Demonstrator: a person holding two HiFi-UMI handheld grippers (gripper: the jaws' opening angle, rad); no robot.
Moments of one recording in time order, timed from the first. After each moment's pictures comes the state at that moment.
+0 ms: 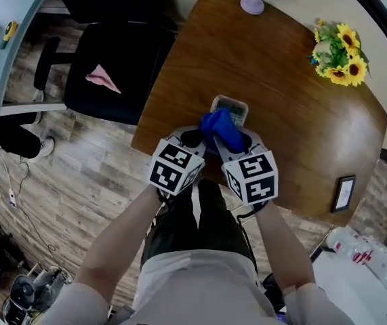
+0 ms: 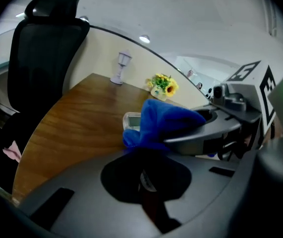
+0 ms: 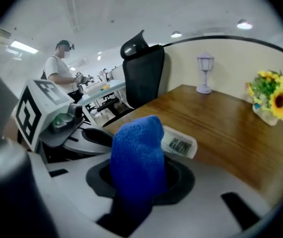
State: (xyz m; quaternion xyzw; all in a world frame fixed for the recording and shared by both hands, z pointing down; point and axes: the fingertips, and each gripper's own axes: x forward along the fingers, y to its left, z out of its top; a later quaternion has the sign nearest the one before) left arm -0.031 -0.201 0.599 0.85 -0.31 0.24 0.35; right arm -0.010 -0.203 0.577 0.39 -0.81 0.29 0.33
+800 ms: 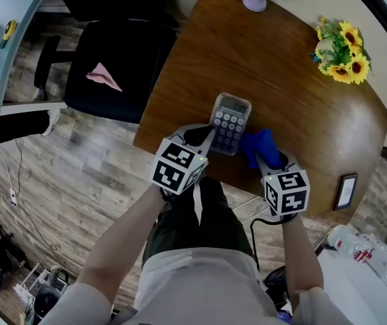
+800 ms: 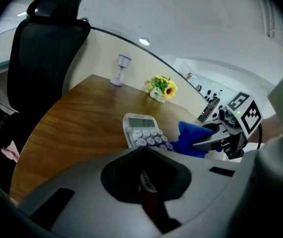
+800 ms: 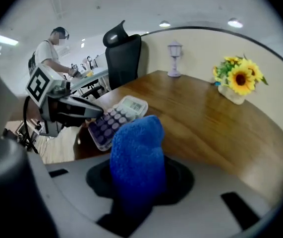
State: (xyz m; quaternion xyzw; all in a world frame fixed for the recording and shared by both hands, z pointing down) left arm -0.029 -0.201 0.599 0.86 -0.31 0.23 0.34; right arm 0.104 -0.154 0.597 0.44 -0.74 0.31 0.40
